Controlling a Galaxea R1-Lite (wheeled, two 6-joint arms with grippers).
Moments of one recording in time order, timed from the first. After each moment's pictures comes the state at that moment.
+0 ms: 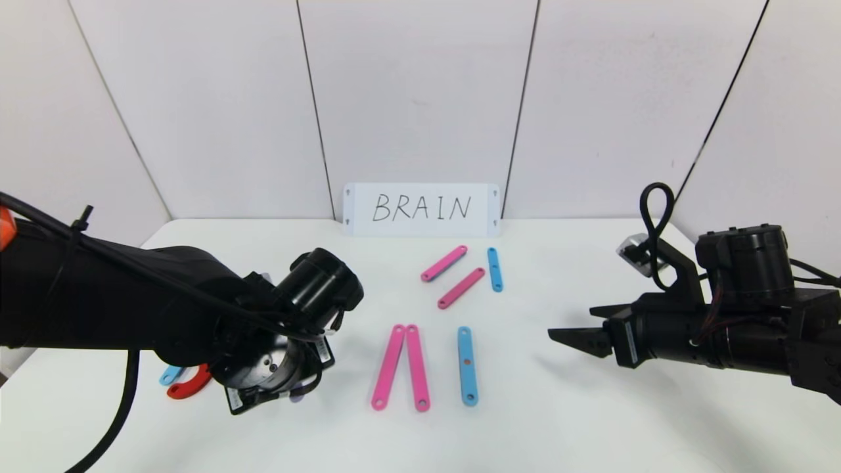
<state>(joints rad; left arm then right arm) -0.64 1.81 -1.05 0.42 0.43 -1.12 0.24 1.68 -0.63 -0.41 0.40 -0.02</state>
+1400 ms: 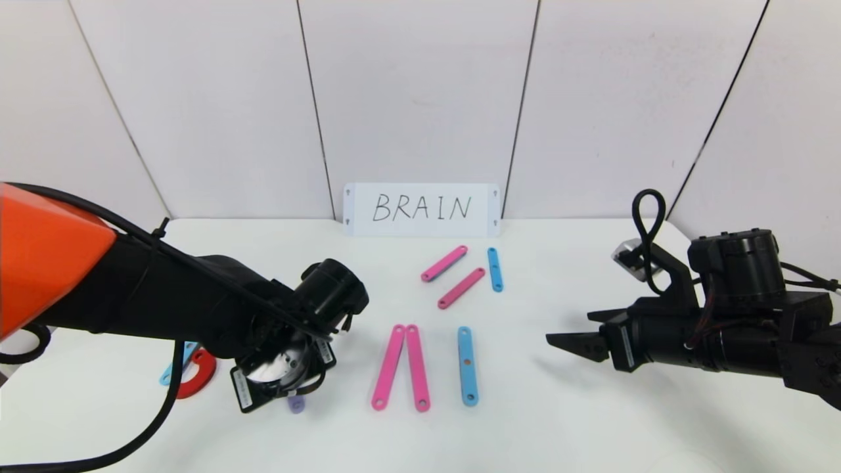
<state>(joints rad) -0.61 1.91 -1.07 0.39 0.45 -1.13 0.24 1.70 -0.63 -0.41 0.40 -0.02</state>
